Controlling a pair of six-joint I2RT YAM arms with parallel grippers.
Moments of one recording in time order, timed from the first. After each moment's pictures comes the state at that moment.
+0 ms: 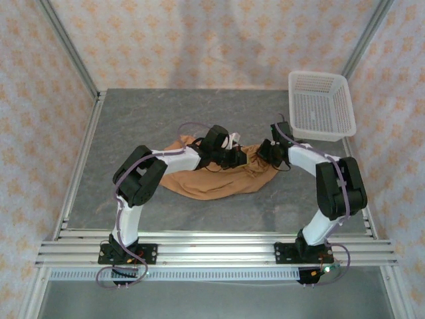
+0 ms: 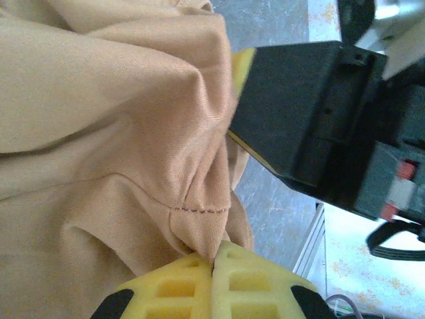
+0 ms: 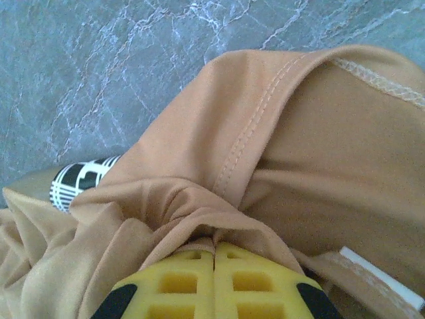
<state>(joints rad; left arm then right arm) -0.65 2.03 1.28 0.08 0.60 -0.90 0.22 1.66 0.96 -0.33 -0.20 0.78</state>
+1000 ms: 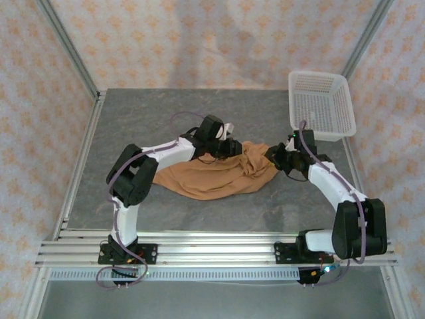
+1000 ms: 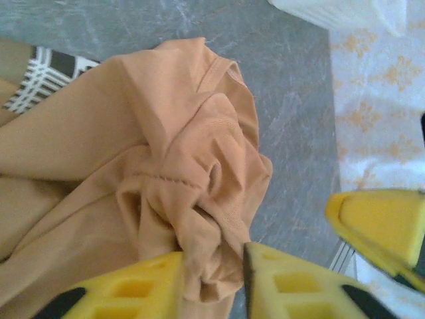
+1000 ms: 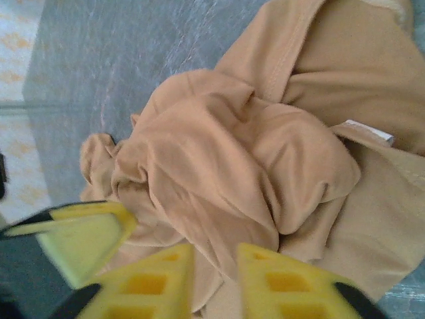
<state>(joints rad) -0.59 1.97 1.37 -0.15 0.52 -0.77 0.13 1.30 0.77 -0.35 -0.45 0.80</state>
